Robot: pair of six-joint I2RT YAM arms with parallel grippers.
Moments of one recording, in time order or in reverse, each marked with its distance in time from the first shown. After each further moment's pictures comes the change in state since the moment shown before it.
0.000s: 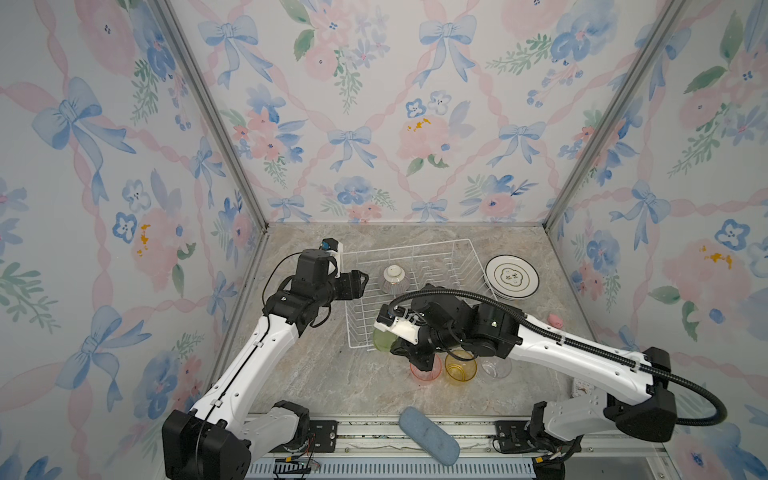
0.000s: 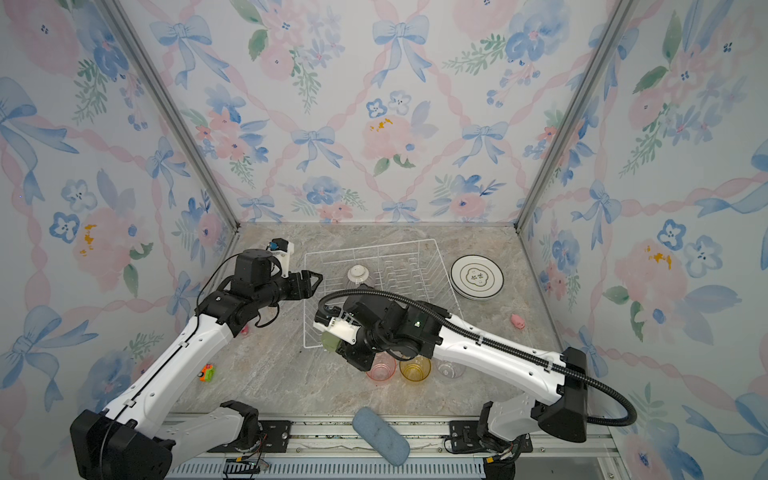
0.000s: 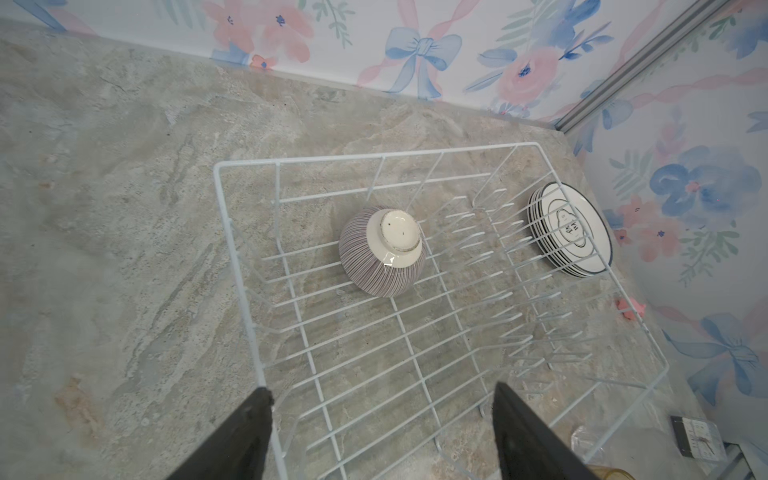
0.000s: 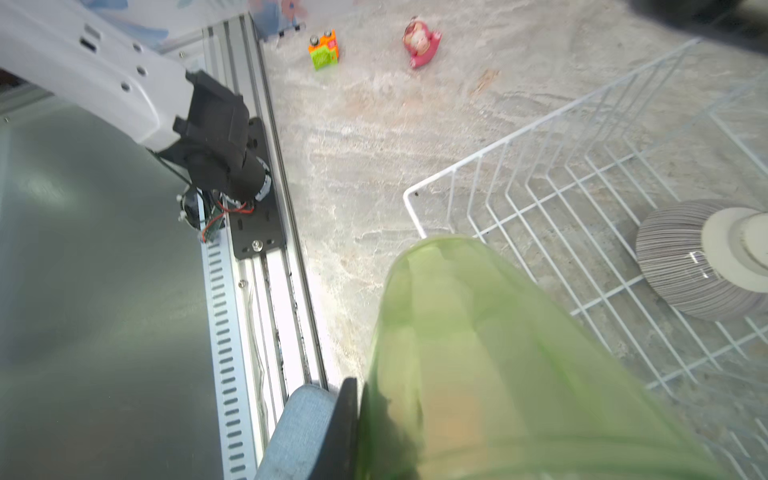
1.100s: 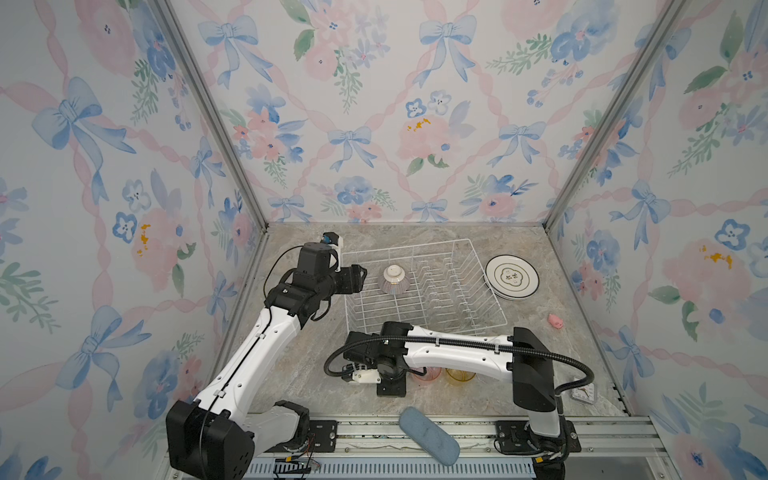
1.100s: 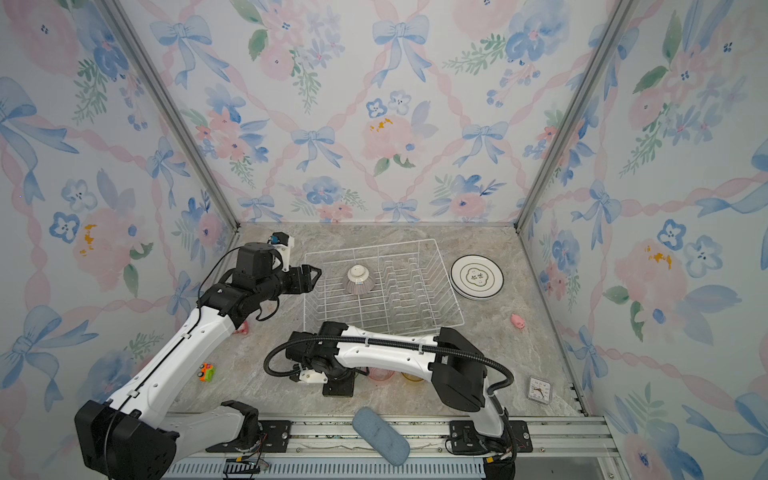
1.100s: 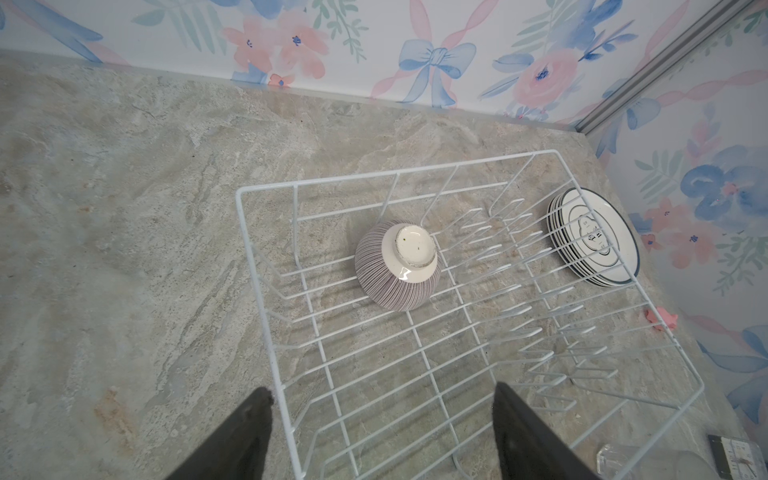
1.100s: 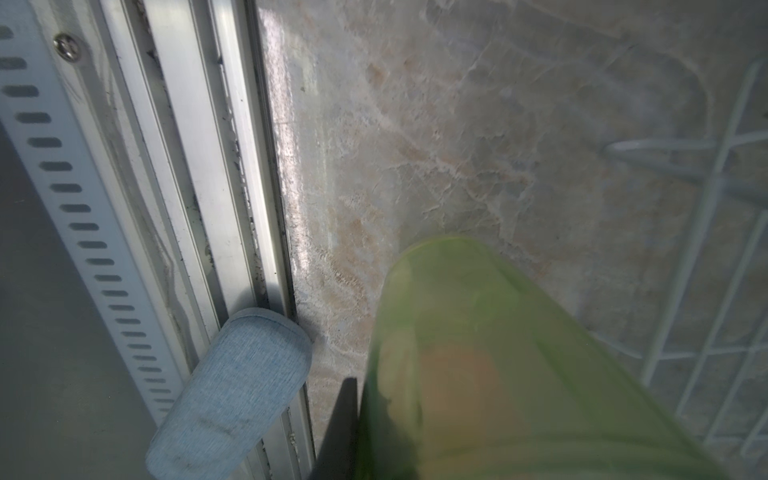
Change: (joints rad) left arm 0.005 0.050 0.059 -0.016 -0.020 0.034; right arm 0.128 0.568 0.297 -0.378 0.149 -0.187
